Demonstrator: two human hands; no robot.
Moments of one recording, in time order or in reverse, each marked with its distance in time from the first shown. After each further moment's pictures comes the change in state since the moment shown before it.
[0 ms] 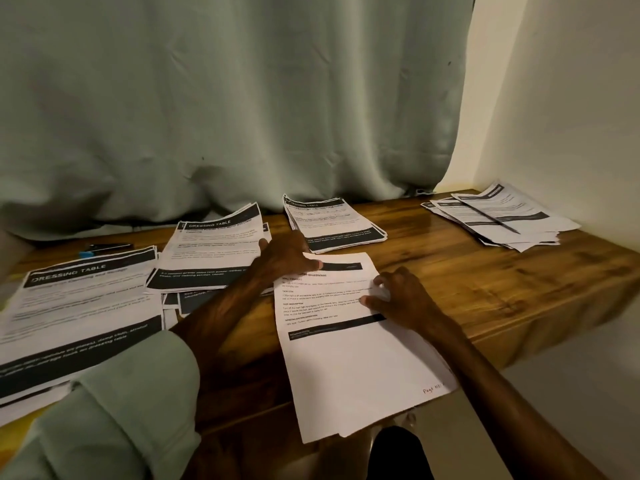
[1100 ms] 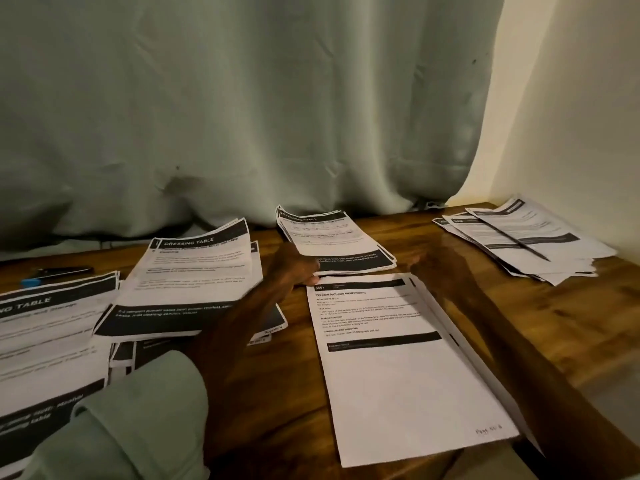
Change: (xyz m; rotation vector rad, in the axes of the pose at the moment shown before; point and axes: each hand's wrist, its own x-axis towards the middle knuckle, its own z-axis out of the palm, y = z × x) left_hand 0.088 0.008 0.033 -0.806 0.115 -0.325; right_hand 0.113 0.043 -0.062 0.231 0.084 0.117
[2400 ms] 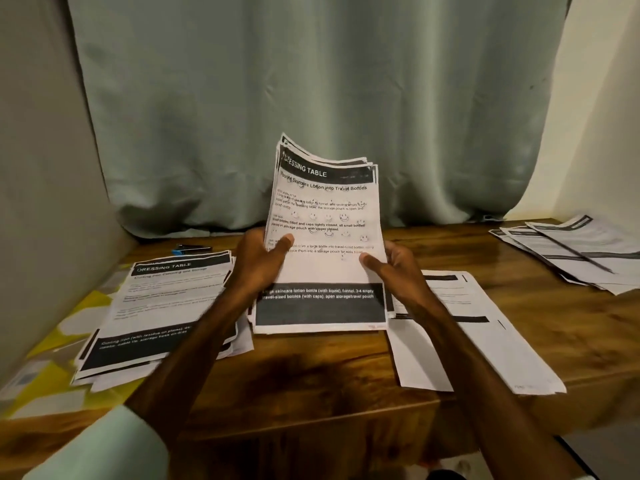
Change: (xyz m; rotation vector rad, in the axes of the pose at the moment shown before) left_hand -0.167 -0.030 -0.178 -0.109 0.352 0.351; right_hand -0.114 -0.153 0.081 0.802 -0.185 -0.262
